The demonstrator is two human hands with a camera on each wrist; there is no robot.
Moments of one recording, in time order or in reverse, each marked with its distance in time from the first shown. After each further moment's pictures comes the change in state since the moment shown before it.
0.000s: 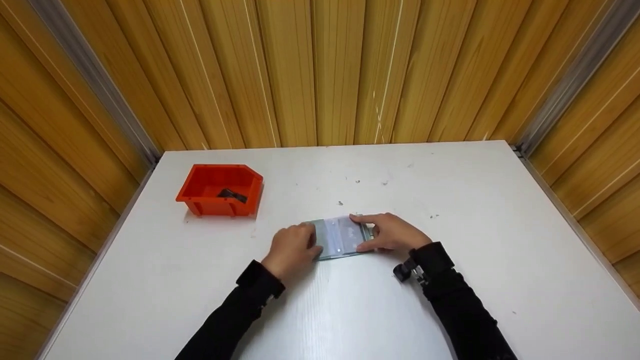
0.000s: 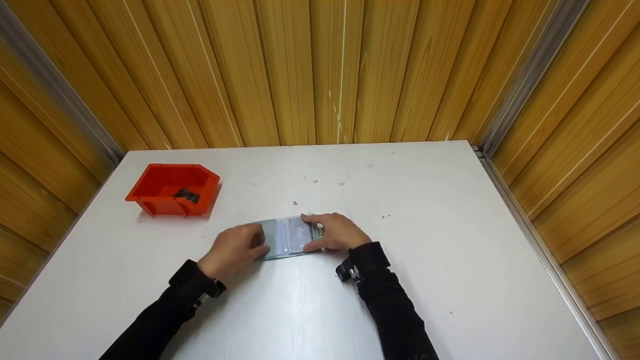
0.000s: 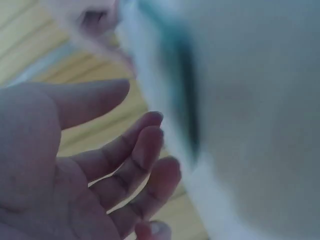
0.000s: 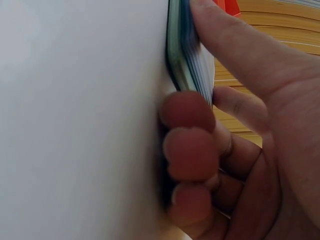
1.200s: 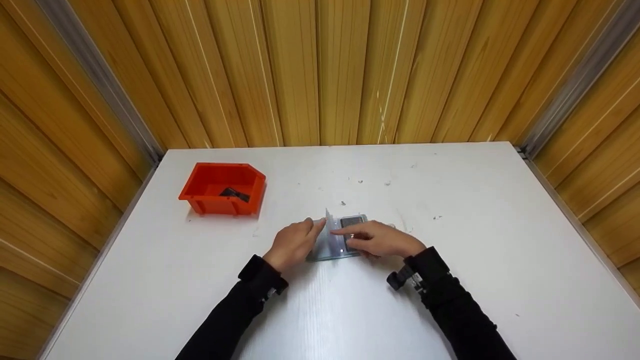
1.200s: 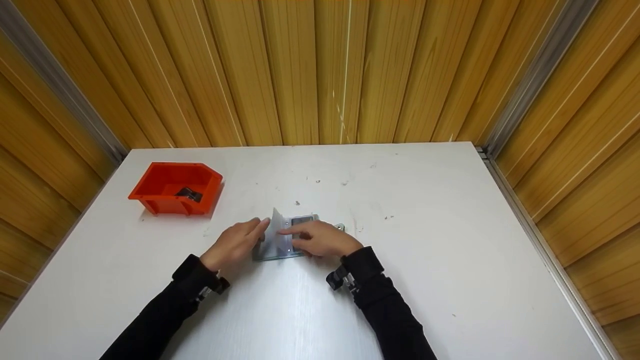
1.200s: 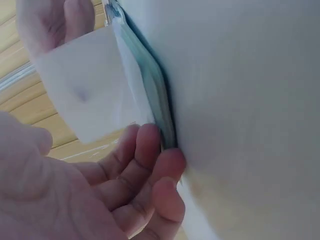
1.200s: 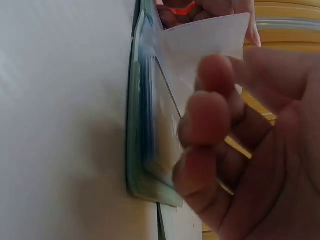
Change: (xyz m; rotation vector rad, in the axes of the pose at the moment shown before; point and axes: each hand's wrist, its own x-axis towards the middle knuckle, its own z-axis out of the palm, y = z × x) left_hand 0.006 -0.003 0.005 -0.211 -0.047 -0.084; right_hand 0.000 -0.030 0.010 0.170 -0.105 -0.215
